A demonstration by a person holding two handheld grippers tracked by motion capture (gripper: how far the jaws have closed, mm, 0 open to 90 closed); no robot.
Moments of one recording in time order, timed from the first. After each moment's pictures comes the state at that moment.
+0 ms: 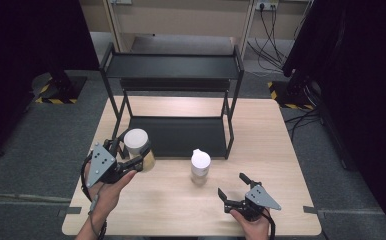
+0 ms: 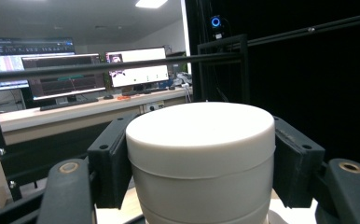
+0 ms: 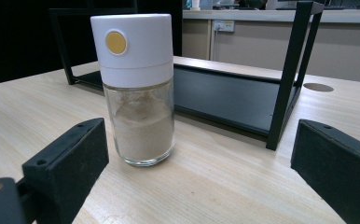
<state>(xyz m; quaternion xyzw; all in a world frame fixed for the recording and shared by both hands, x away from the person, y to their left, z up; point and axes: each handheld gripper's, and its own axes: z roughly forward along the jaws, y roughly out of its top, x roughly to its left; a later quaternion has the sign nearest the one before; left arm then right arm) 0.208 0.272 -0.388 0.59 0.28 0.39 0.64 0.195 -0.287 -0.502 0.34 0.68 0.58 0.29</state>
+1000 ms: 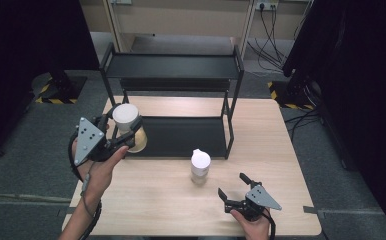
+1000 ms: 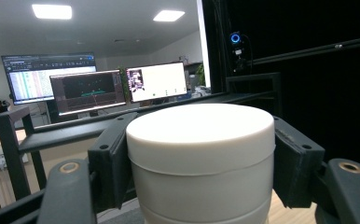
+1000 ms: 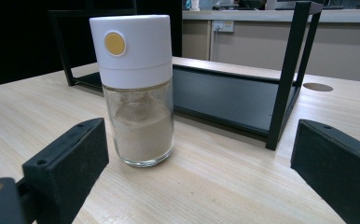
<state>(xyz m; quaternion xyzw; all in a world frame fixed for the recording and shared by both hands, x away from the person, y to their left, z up) 0.224 0.278 -0.341 0.57 0.29 0.42 0.64 0.195 -0.287 -0.502 0.35 0.68 0.58 0.29</state>
